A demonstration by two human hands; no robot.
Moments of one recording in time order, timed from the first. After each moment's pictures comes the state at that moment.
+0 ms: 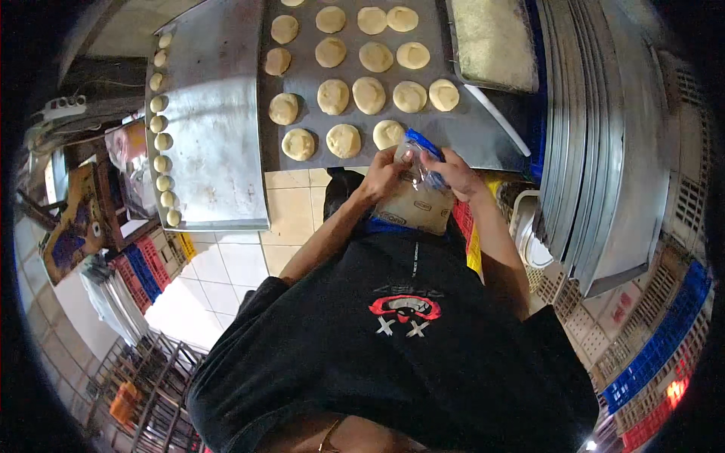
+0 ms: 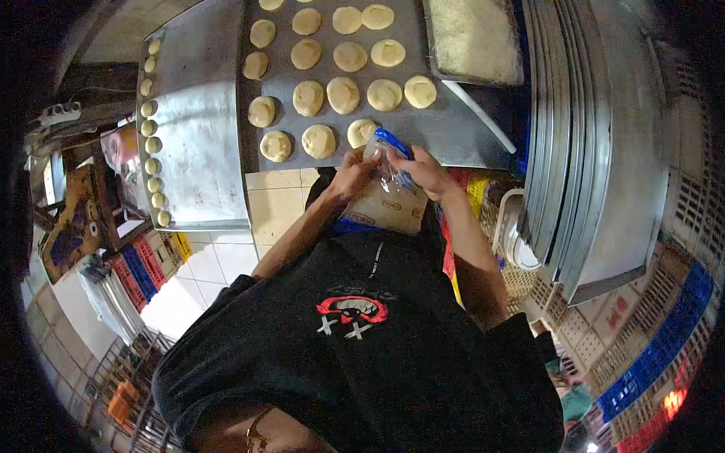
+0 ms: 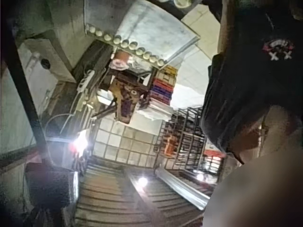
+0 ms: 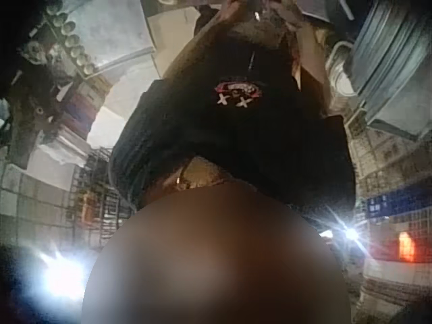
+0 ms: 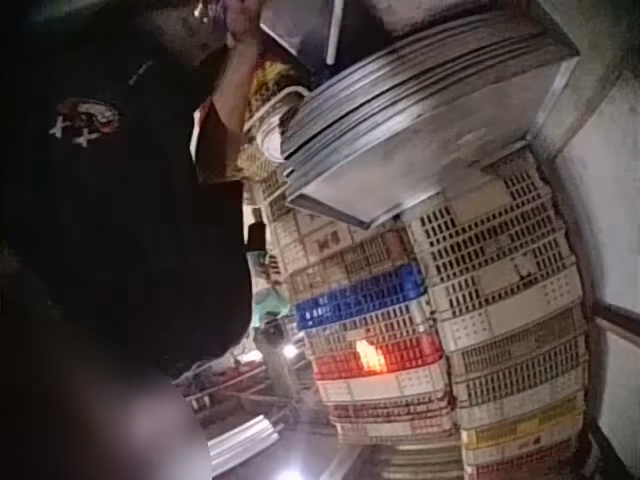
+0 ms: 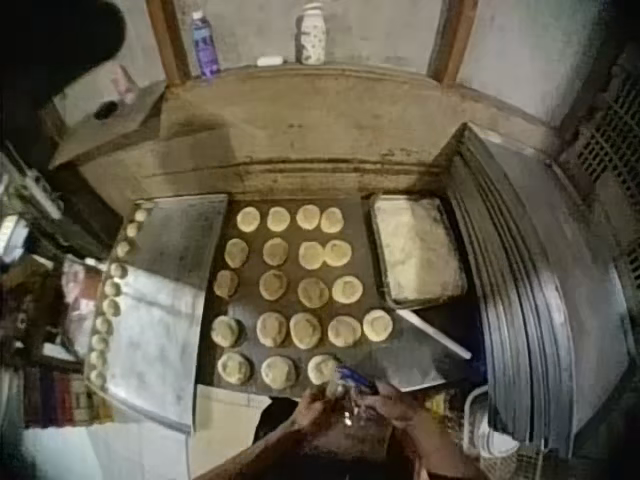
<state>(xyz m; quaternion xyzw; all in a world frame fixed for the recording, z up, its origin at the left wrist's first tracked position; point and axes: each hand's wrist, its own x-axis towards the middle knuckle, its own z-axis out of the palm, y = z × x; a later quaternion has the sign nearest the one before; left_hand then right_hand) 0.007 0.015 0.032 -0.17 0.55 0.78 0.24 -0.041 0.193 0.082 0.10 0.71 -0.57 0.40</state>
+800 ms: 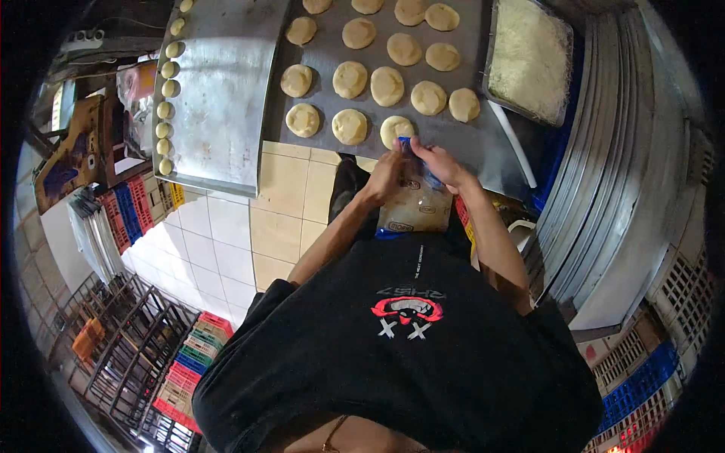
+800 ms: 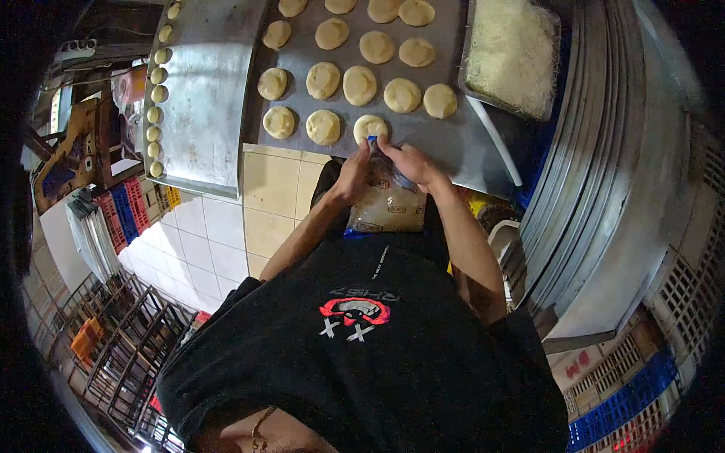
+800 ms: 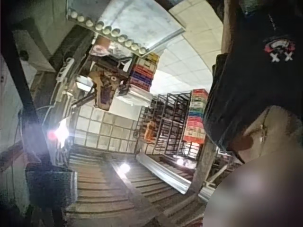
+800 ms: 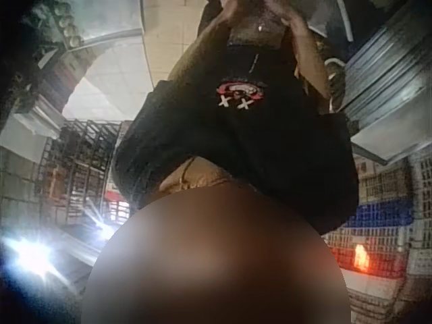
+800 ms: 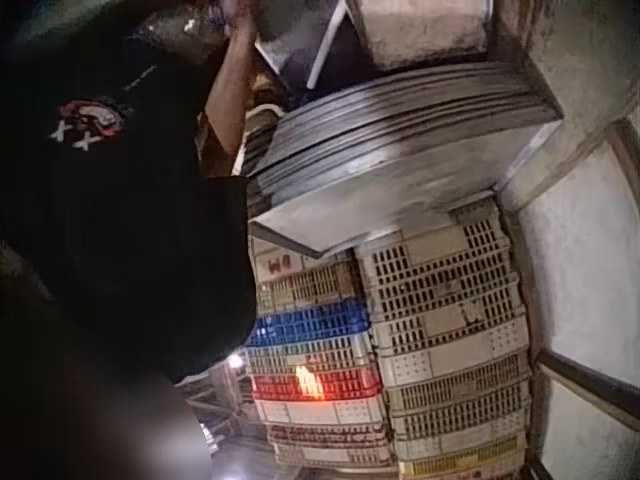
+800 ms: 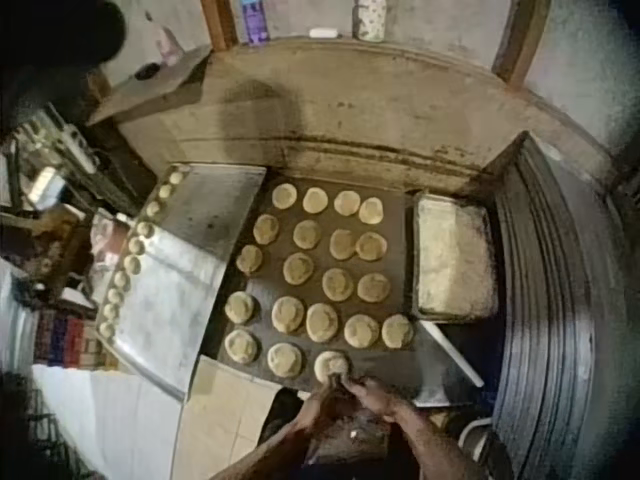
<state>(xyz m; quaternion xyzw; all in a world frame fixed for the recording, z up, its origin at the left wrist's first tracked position) 0.016 0.037 0.025 -0.30 0.35 0.87 0.19 -0.076 0.179 0.034 0.09 0.59 -0.54 0.59</state>
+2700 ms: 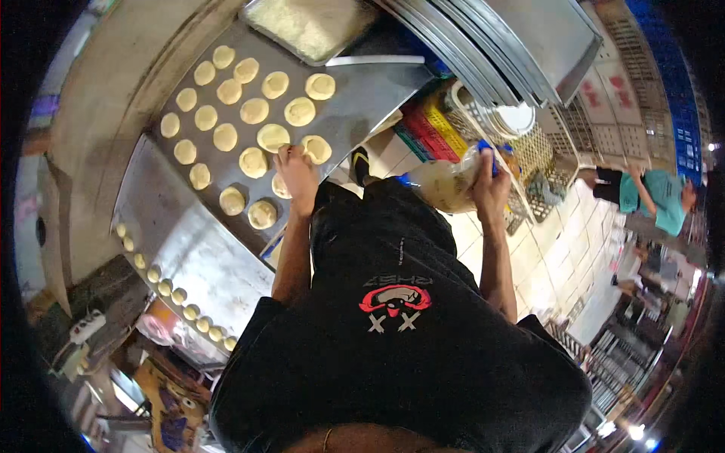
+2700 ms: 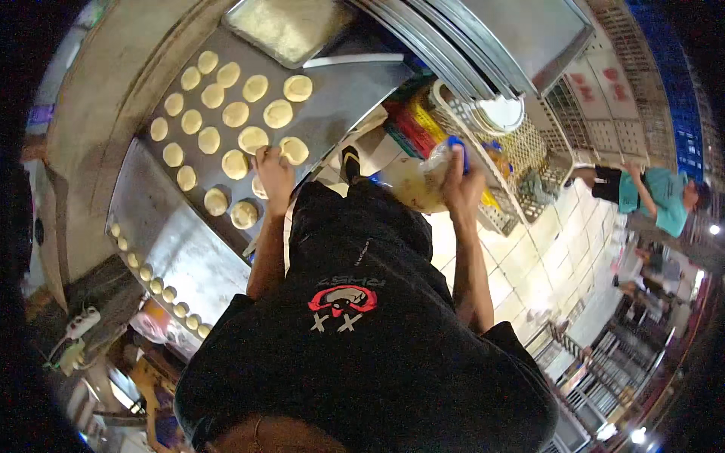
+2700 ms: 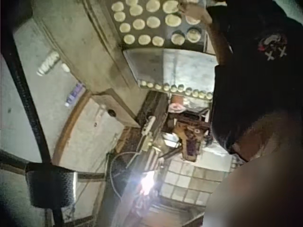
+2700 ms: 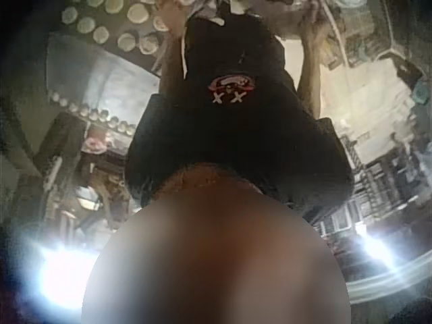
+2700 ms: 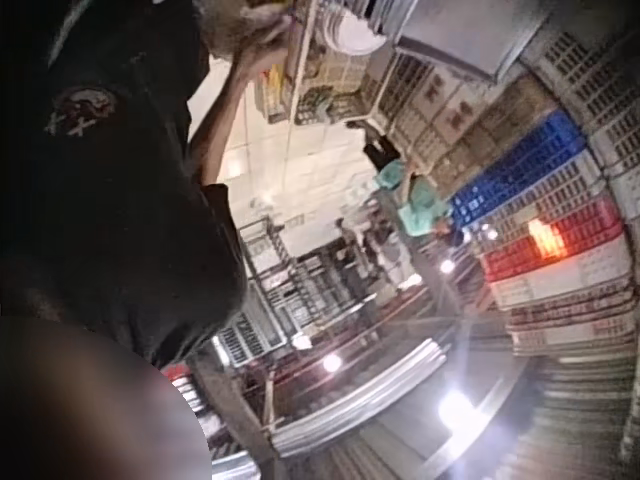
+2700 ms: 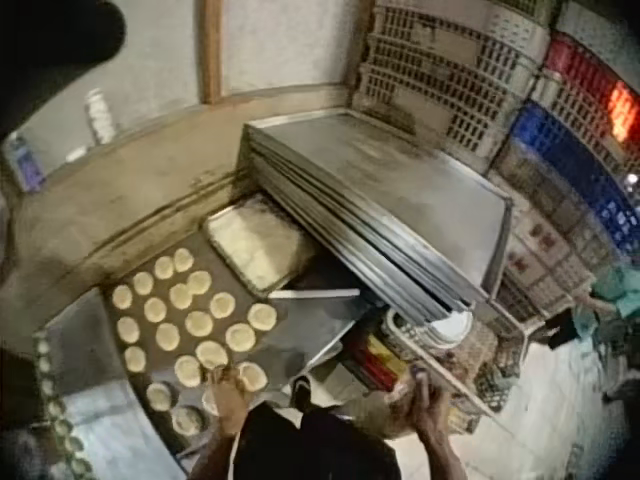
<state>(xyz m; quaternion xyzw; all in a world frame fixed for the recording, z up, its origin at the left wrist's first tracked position) -0.037 -0.032 0.016 0.23 0.95 0.22 -0.08 0.169 0.236 0.162 0.47 0.74 -0.41 -0.24</state>
